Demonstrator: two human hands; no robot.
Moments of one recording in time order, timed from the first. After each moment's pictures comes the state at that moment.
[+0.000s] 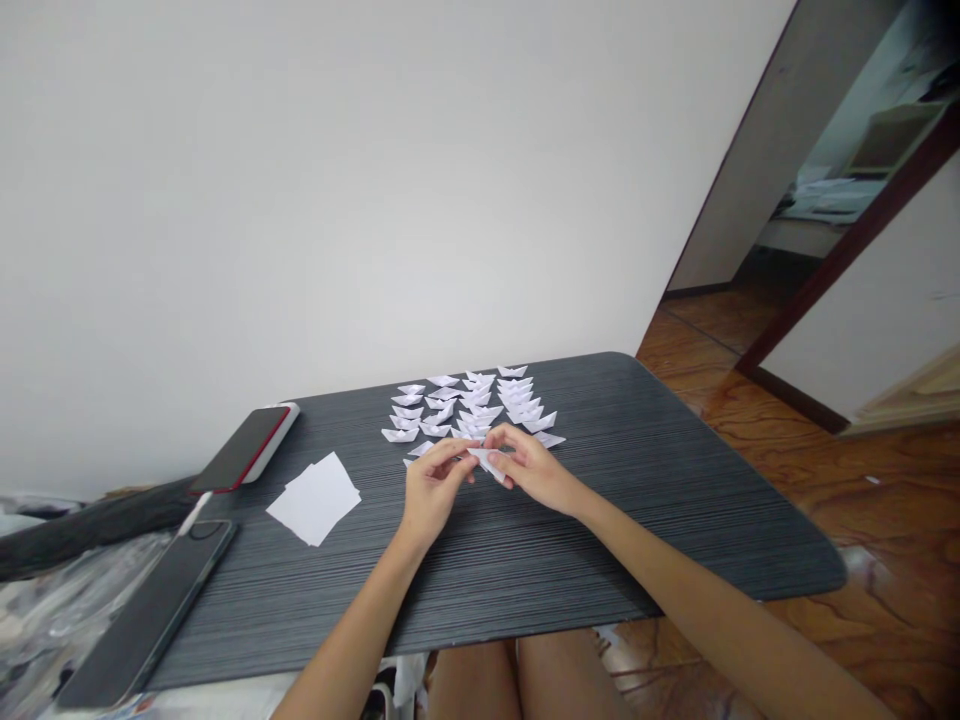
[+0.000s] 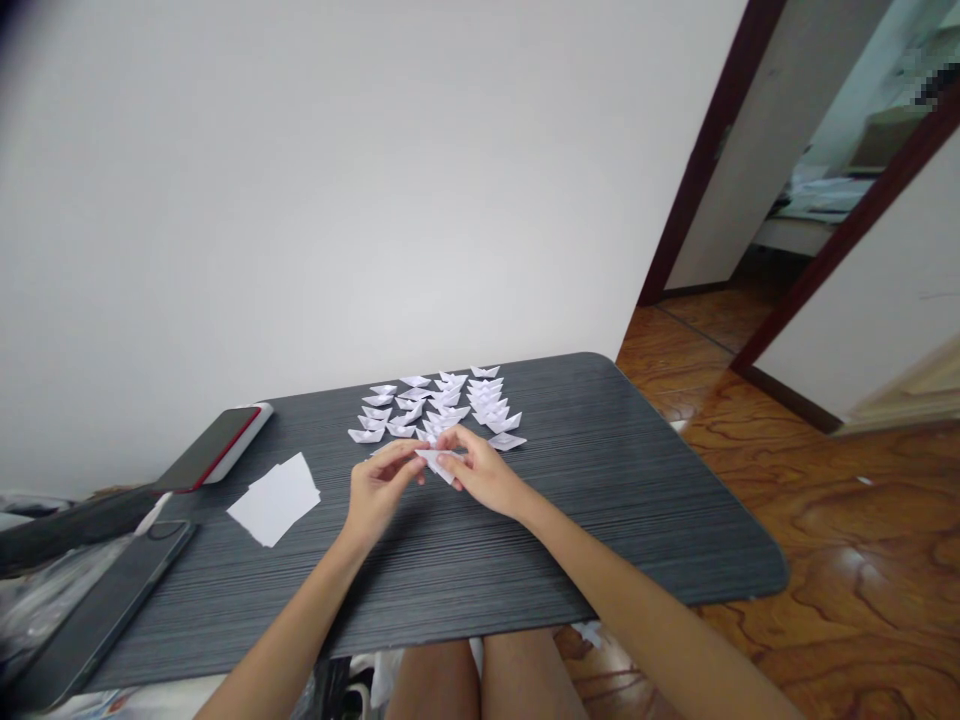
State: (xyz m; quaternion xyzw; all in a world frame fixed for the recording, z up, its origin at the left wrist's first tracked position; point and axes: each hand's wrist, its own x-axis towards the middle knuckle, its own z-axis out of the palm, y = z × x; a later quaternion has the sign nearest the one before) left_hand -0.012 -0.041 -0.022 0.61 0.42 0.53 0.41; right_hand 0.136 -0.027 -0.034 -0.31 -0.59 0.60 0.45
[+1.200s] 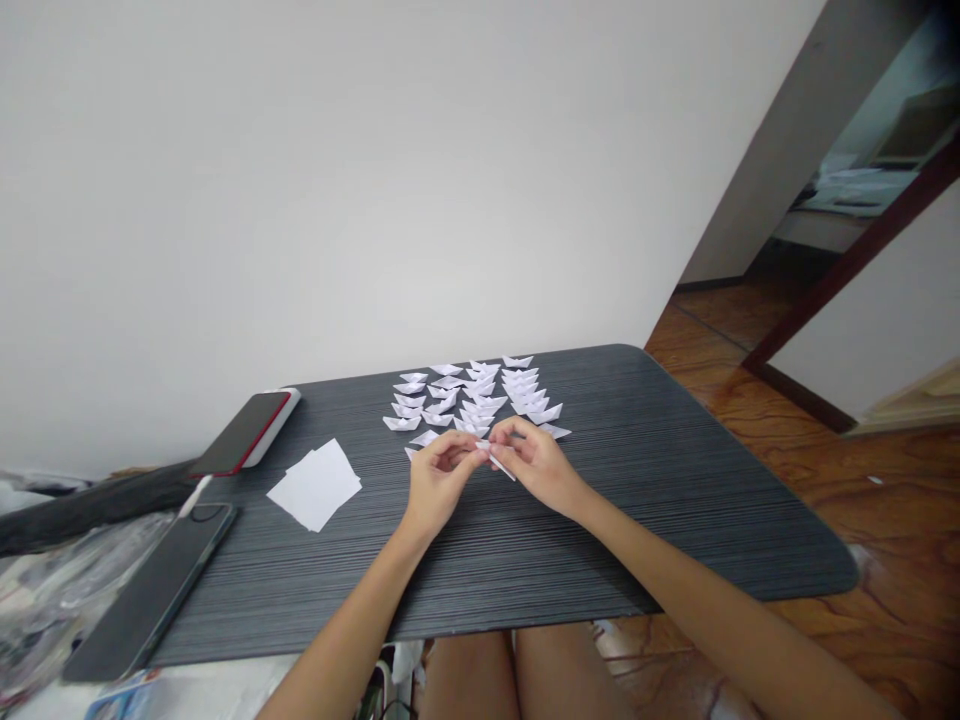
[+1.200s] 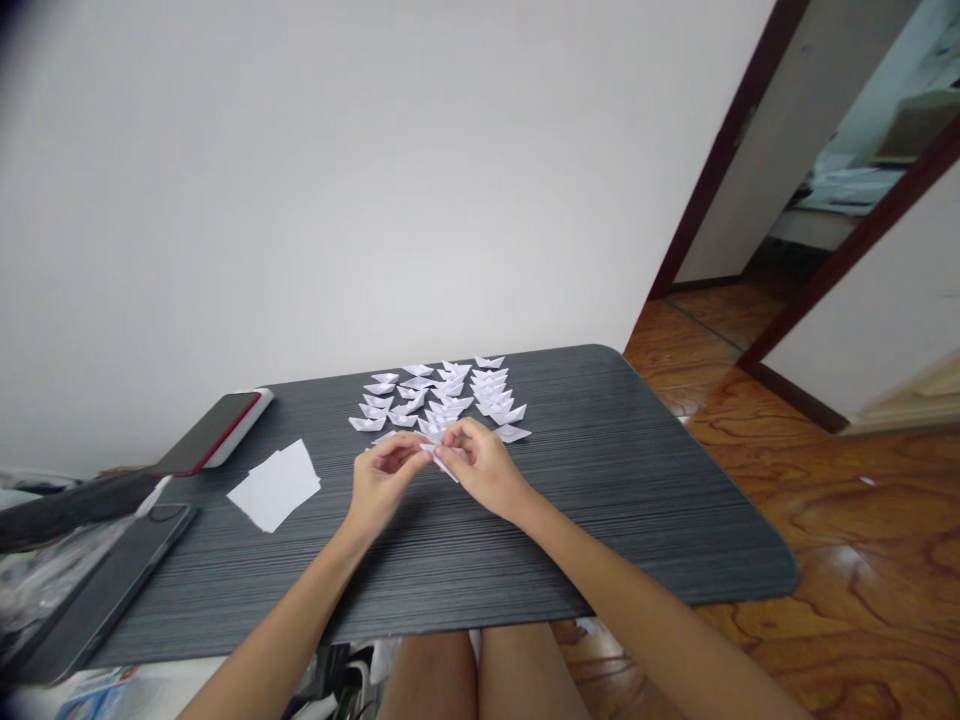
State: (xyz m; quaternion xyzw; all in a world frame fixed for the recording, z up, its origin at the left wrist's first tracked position) left_hand -0.009 -0.041 -0.028 0.59 0.38 0.55 0.45; right_hand 0.133 -0.031 -0.041 -0.34 -0.61 0.52 0.49
